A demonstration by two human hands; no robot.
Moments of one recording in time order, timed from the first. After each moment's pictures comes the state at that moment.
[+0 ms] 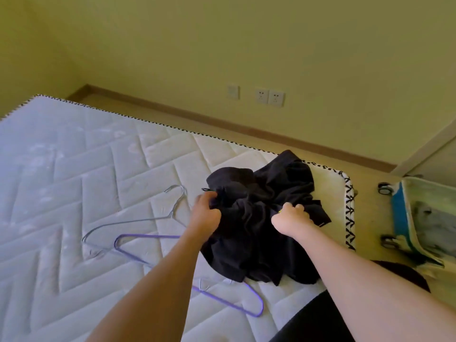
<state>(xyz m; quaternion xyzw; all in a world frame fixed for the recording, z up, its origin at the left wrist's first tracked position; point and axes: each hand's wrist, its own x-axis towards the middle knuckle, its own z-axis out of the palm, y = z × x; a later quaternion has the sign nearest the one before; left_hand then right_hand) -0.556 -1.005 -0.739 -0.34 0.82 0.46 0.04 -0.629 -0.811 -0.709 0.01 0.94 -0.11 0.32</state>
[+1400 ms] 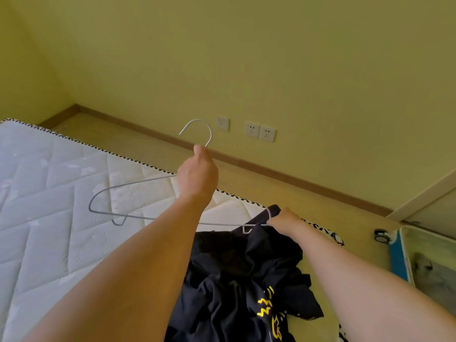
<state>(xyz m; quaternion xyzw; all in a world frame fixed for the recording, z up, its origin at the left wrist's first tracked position) -0.779 -1.023 -0.637 -0.29 0.90 0.28 -0.18 -0.841 -0.814 -0.737 0.04 0.90 -0.25 0.35</state>
